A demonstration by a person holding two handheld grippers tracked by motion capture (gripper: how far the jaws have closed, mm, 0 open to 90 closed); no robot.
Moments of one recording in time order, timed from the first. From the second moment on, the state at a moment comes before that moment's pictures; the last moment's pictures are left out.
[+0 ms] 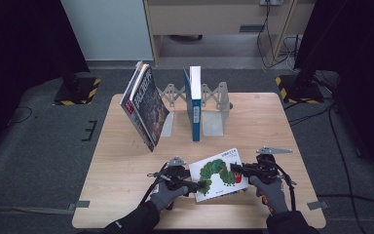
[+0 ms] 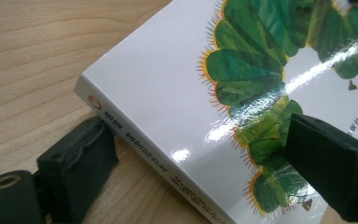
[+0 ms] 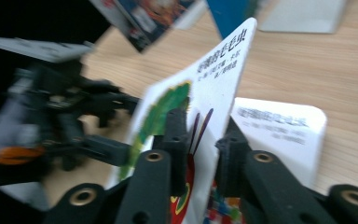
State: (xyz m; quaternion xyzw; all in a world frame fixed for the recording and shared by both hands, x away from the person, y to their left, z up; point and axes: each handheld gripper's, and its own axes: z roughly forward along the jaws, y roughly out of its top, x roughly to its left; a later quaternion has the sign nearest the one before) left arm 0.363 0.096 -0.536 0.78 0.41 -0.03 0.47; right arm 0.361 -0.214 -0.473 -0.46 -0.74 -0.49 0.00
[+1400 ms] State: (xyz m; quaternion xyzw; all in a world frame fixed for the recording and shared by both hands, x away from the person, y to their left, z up) left arm 0.359 0.094 -0.536 0.80 0.39 0.00 0.46; right arm 0.366 -0.188 -0.499 -0.46 -0.80 -0.37 -0.08
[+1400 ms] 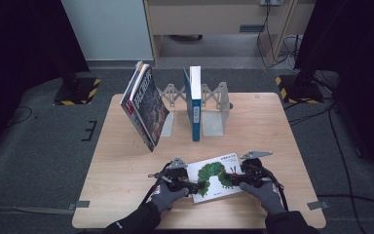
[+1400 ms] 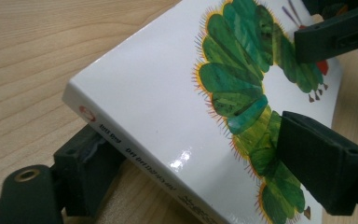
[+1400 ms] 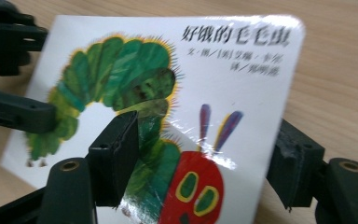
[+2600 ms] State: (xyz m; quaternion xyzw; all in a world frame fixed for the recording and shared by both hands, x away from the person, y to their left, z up) left arm 0.361 0.099 -0.535 0.79 0.39 -0.03 0.47; right arm 0.369 -0.188 -0.509 -0.48 -0.80 -0.37 -0.06
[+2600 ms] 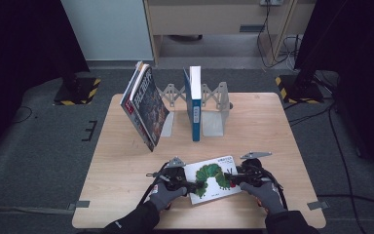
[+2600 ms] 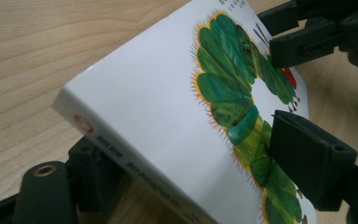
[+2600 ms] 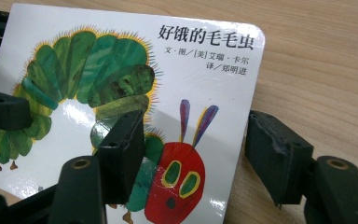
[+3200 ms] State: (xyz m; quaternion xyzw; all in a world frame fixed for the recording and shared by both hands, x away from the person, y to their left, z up) left arm 0.358 0.101 -0.528 0.79 0.40 -0.04 0.47; right arm 0.369 -0.189 -0.507 -0.48 -0.79 -0.38 -0.04
